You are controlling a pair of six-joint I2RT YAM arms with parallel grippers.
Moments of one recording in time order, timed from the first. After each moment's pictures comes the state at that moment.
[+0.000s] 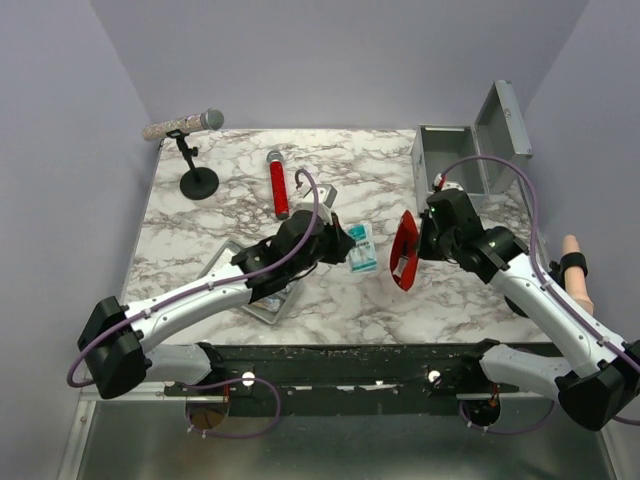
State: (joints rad) left arm -0.94 1.27 0.94 -0.09 -0.16 -0.66; right arm 0.55 1.08 1.04 -0.80 0.22 0.50
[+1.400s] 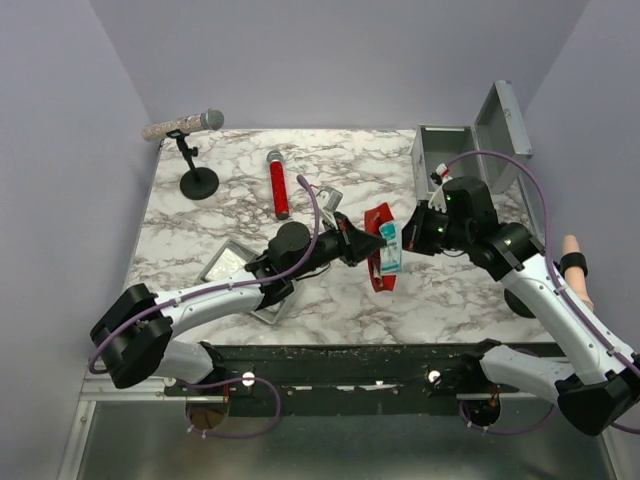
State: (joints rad) left arm -0.92 1.32 0.75 0.65 0.17 -0.74; right arm 0.51 1.06 1.14 -0.75 -0.20 0.65
